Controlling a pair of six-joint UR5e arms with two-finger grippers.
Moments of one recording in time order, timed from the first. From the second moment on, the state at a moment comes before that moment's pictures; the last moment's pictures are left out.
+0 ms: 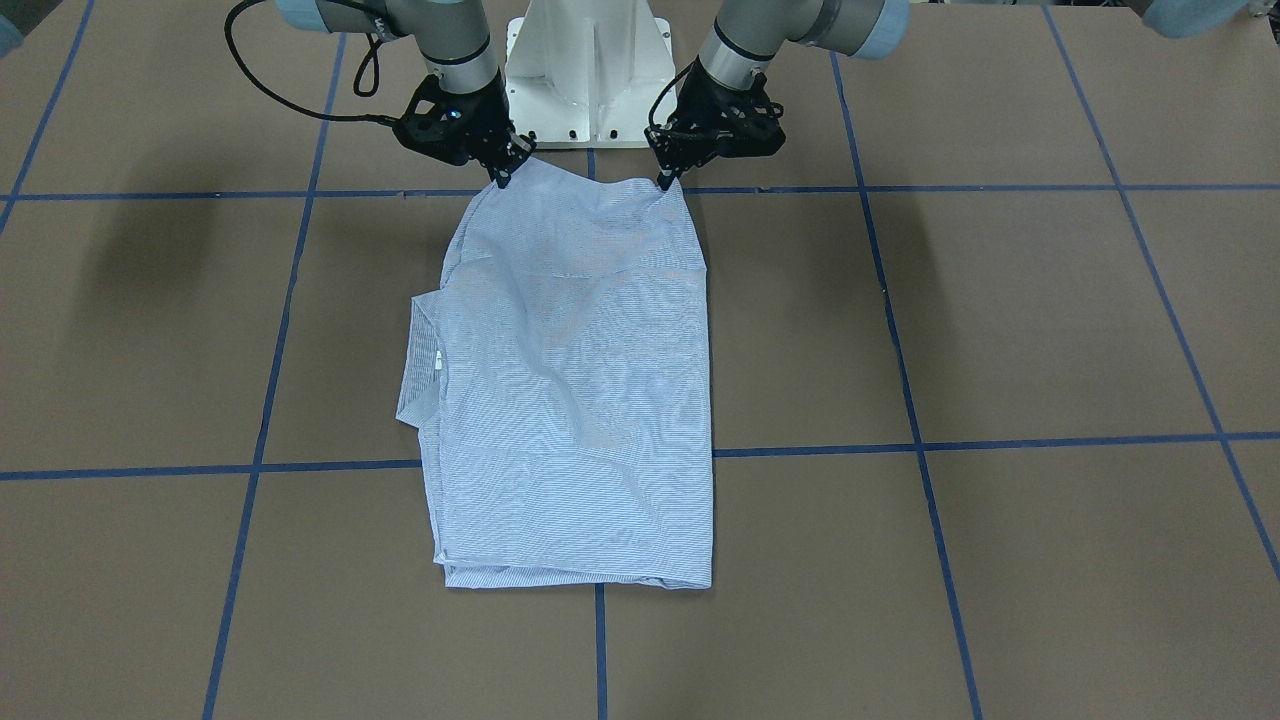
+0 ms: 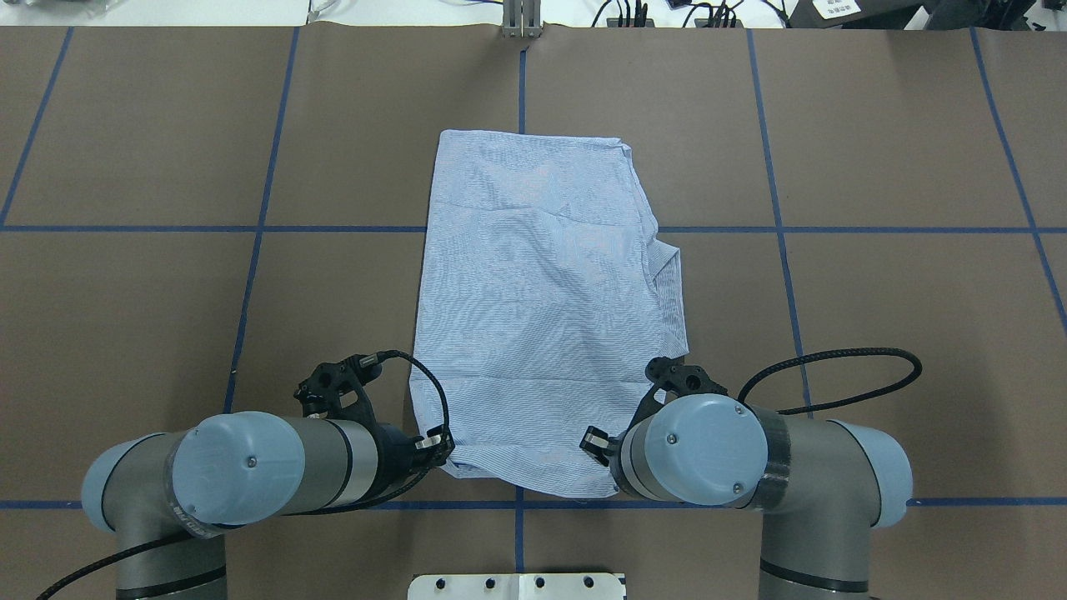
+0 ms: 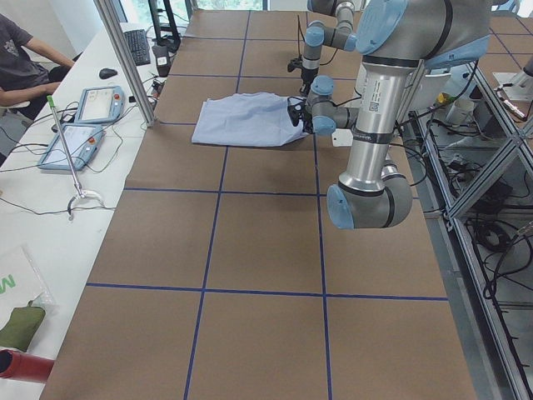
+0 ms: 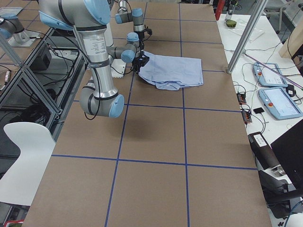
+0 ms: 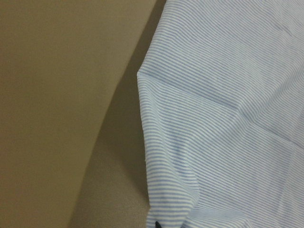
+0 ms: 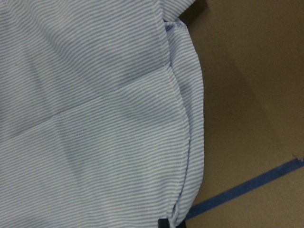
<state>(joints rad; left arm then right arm) -0.21 -1.89 -2.02 -1.95 -1.65 -1.83 0.22 -1.19 2.04 -1.57 1.76 1.92</state>
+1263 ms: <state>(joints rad) -0.06 -1.88 -2.43 -1.59 -1.74 -1.84 0.24 -1.30 2.35 -1.58 2.16 1.92</state>
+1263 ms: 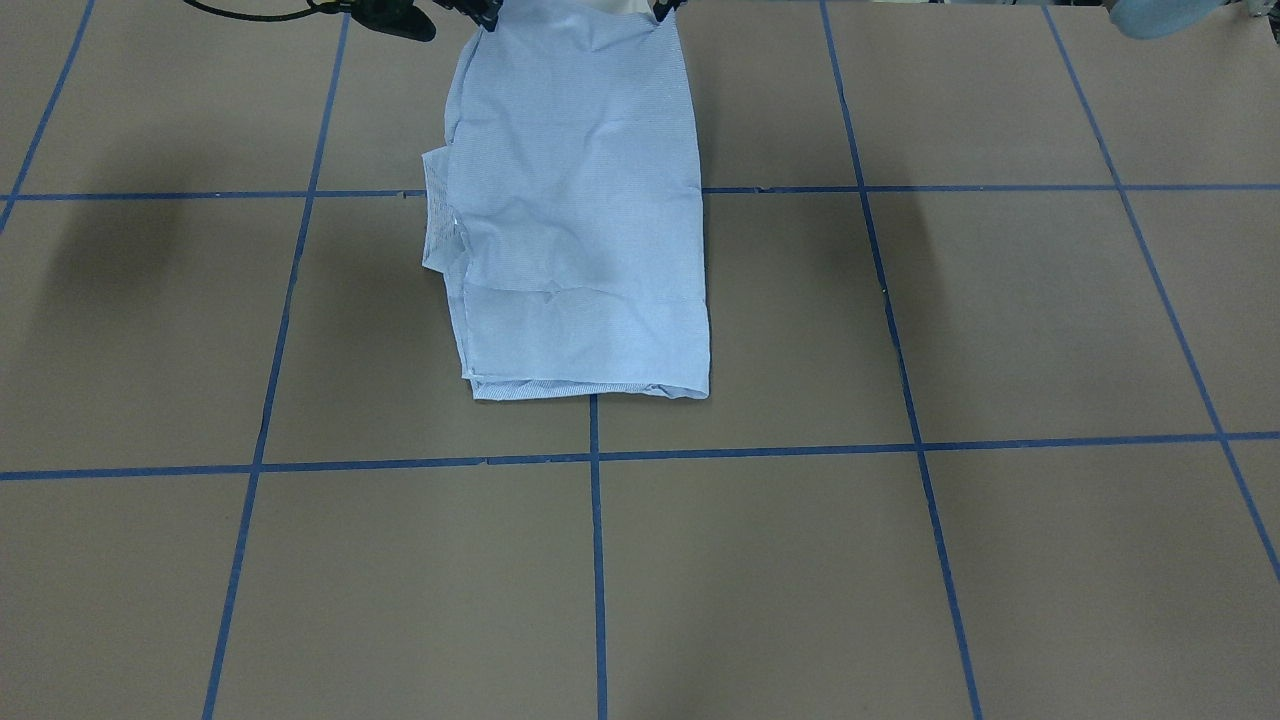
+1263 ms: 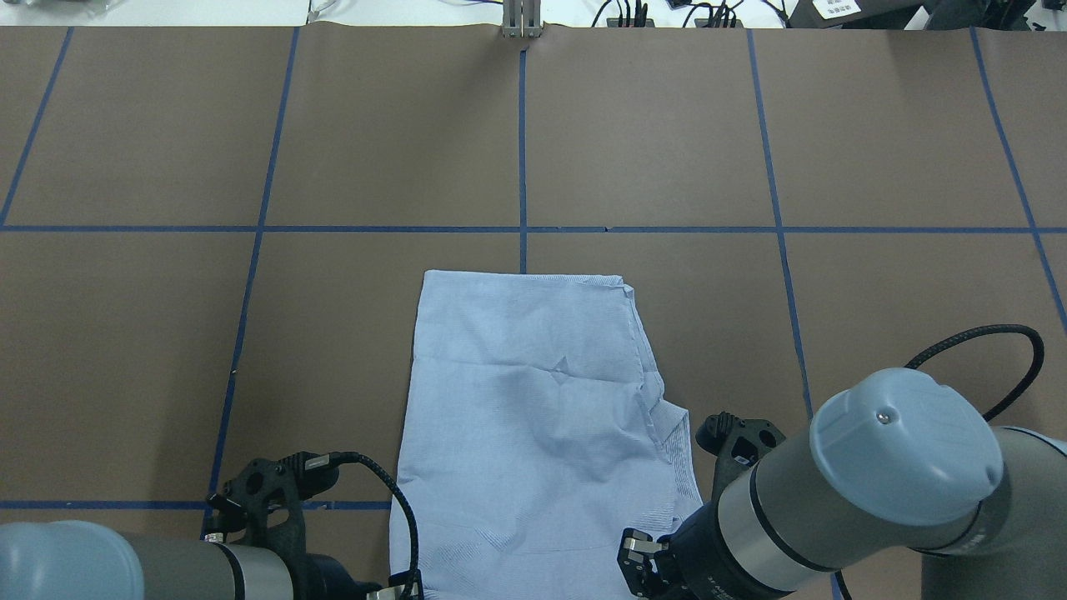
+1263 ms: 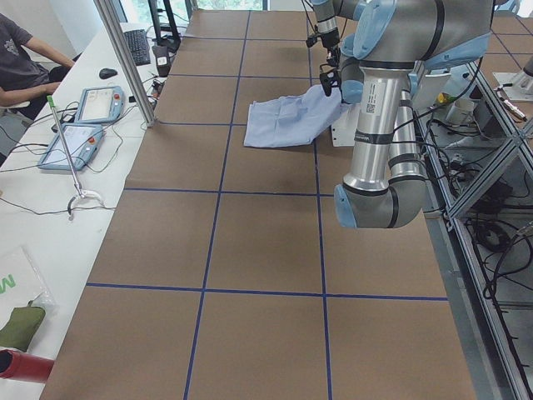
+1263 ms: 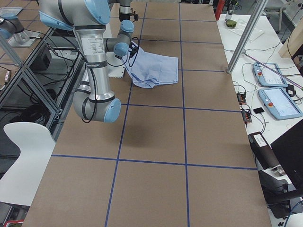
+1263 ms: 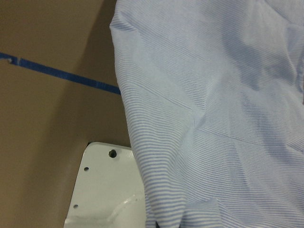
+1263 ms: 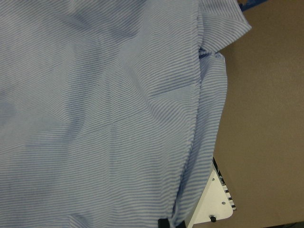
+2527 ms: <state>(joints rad) -0.36 -2.00 -2.25 -1.58 -1.79 -1.66 0.53 -1.21 2.14 -1.58 2.20 1.90</state>
